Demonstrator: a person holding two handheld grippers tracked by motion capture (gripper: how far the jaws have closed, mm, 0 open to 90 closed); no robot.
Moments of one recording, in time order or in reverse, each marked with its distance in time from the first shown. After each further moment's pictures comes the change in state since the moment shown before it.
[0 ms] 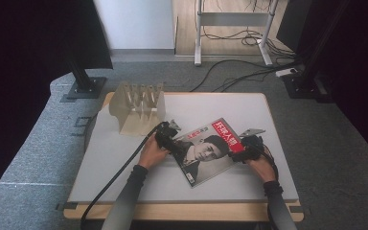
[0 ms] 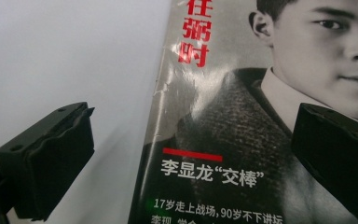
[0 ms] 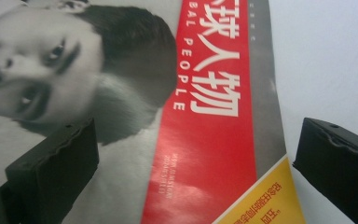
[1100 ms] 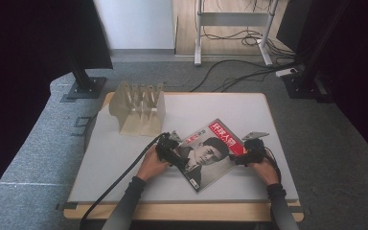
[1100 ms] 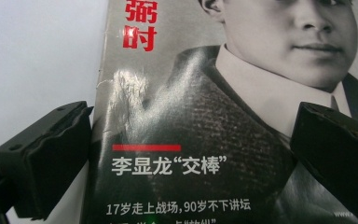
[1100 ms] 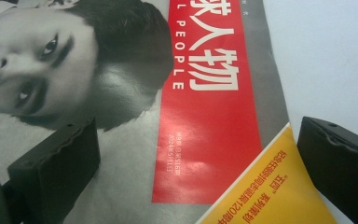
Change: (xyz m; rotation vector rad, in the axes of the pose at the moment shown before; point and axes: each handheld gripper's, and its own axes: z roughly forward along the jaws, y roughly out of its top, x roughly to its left) left arm -0.037 -0.025 -0.008 -0.005 -0.059 -0.002; right arm -0.003 -0.014 -0.003 -0.022 0.056 0.012
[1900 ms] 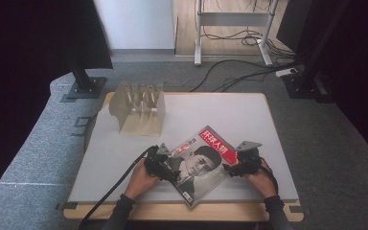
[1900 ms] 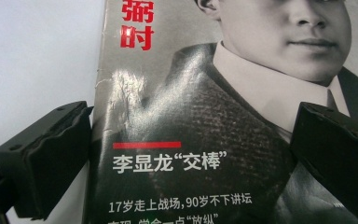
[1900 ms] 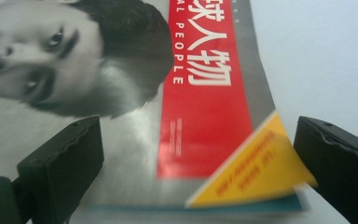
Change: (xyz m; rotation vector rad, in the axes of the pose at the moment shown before) left arm -0.026 -0.043 -0.032 -0.011 0.030 -0.035; right arm 0.050 -0.006 -0.022 -0.002 -0.023 -0.118
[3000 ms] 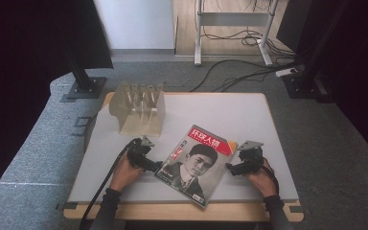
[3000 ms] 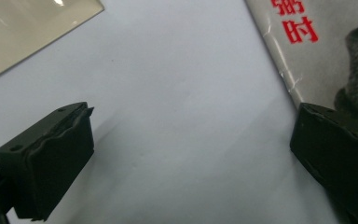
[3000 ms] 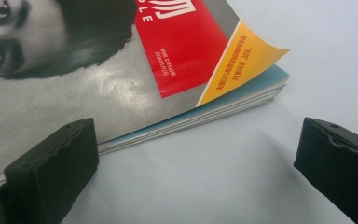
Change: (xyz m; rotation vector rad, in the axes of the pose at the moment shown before) left arm 0.053 -0.020 -0.025 0.056 0.134 -0.055; right arm -0.012 -0.005 0.010 0.042 -0.045 0.033
